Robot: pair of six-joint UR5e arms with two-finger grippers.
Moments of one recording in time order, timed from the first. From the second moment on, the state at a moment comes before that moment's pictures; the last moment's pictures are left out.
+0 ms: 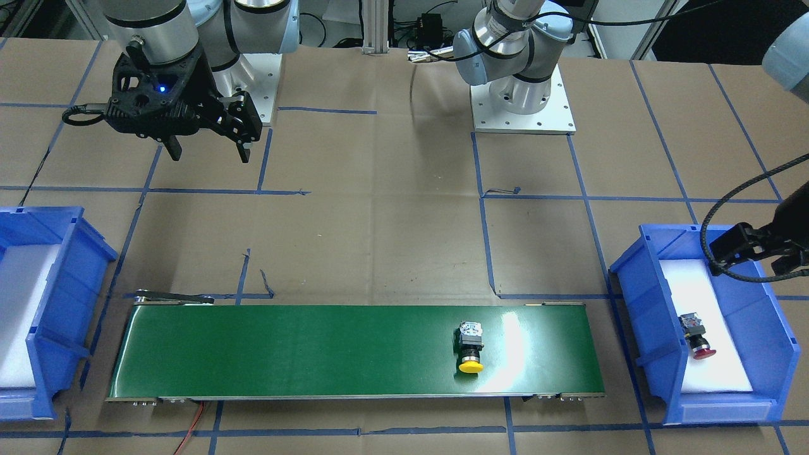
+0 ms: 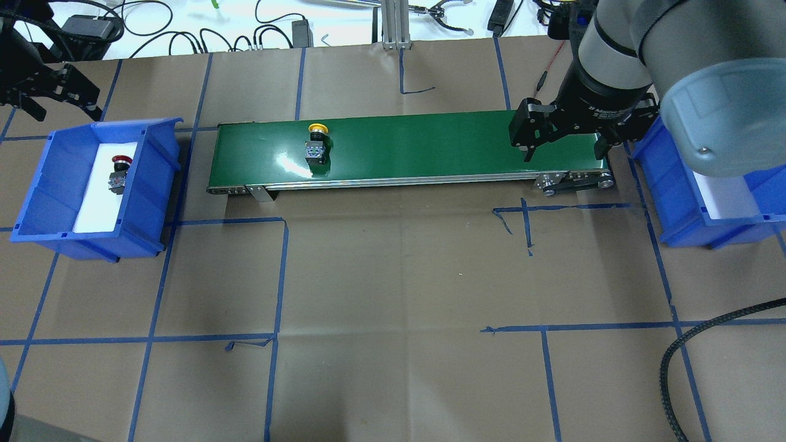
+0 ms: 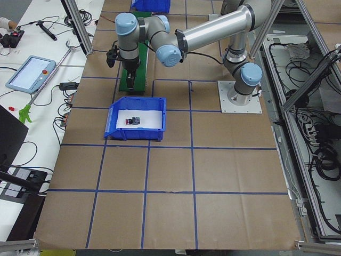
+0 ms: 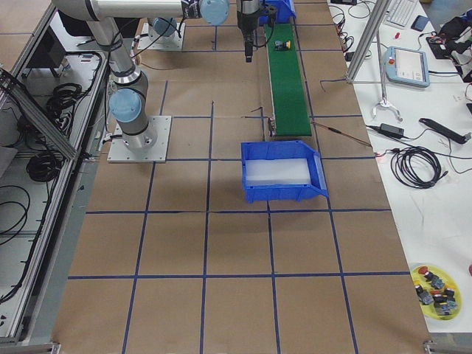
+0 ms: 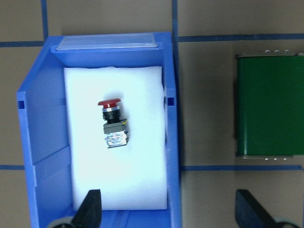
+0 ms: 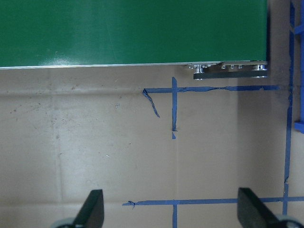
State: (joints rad) left arm -1.11 -1.86 -1.41 -1.38 1.59 0.49; right arm 1.63 -1.62 1.66 -1.67 -1.58 0.08
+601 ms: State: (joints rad) left arm -1.06 -1.94 -1.44 -1.28 1.58 0.55; right arm 1.63 -1.59 1.67 -1.70 -1.57 0.07
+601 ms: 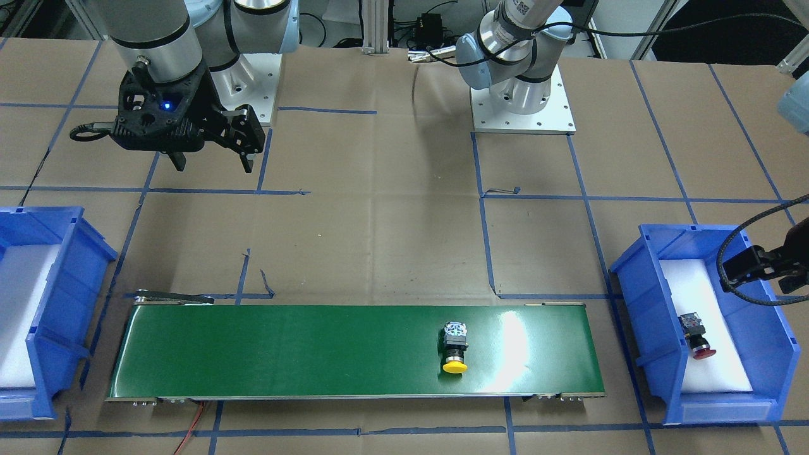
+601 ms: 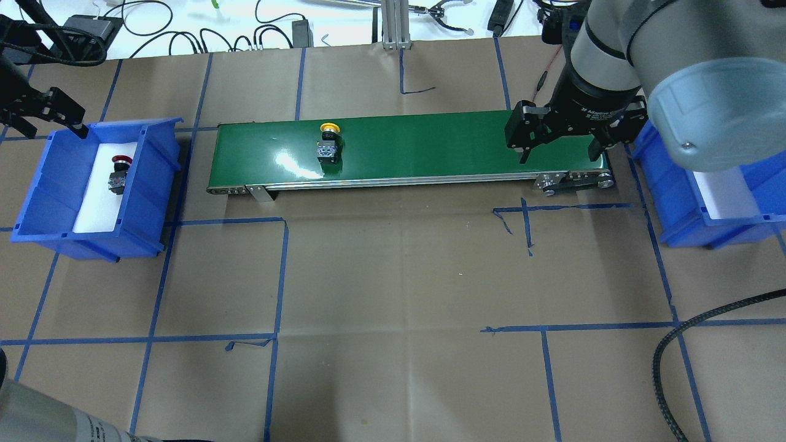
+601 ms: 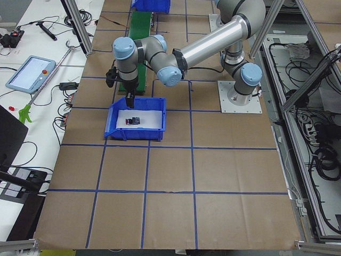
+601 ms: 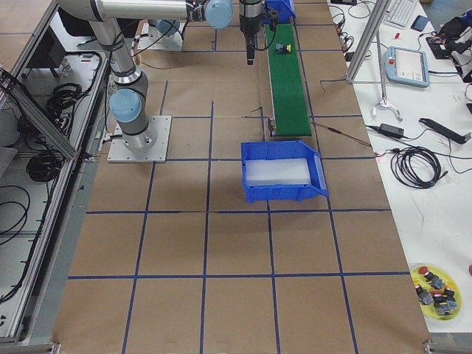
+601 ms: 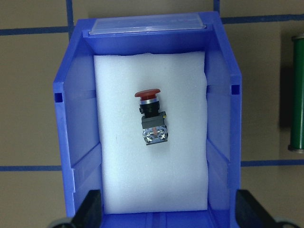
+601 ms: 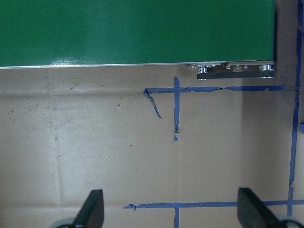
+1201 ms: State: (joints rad) left arm -1.06 -2.05 -1.51 -1.10 1.58 0.55; right arm 1.63 -1.50 1.67 -1.85 -1.58 0.07
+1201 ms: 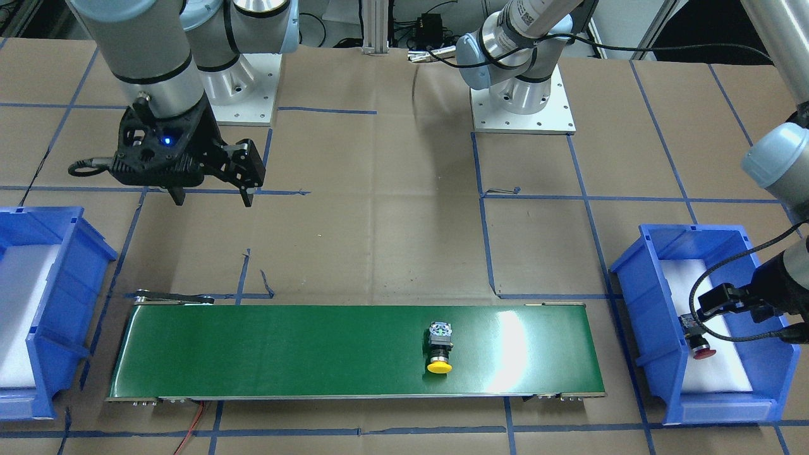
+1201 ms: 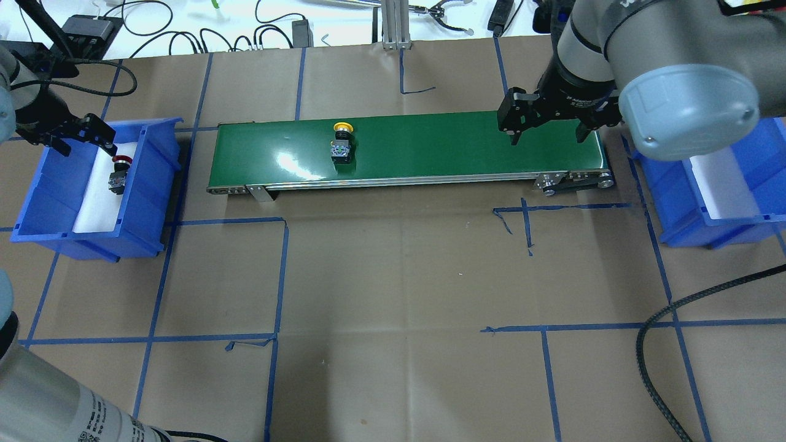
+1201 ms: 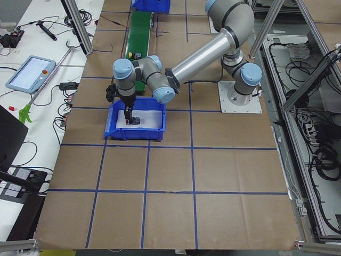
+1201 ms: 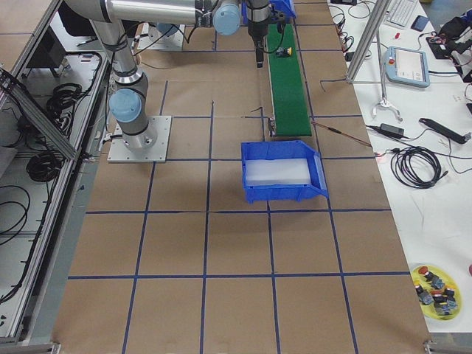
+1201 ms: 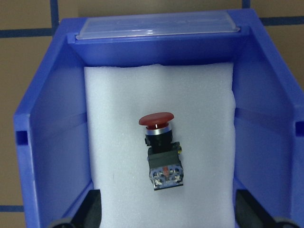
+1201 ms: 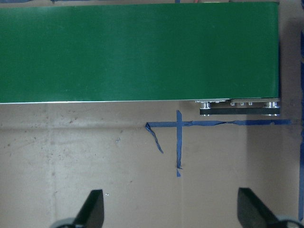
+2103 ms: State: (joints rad) left arm -1.06 -2.15 -1.58 -0.92 1.56 0.55; right arm 1.63 -1.41 1.67 -1.98 -1.58 0.07
